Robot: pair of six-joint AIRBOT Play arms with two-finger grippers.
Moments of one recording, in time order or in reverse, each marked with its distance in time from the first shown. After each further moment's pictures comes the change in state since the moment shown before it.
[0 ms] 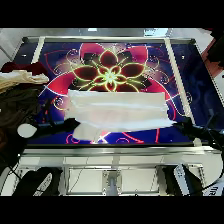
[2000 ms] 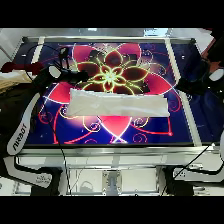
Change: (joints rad) left arm -0.114 -0.911 0.903 0.130 0.187 0.175; right arm 0.459 -0.636 0.803 -0.473 -0.228 0.272
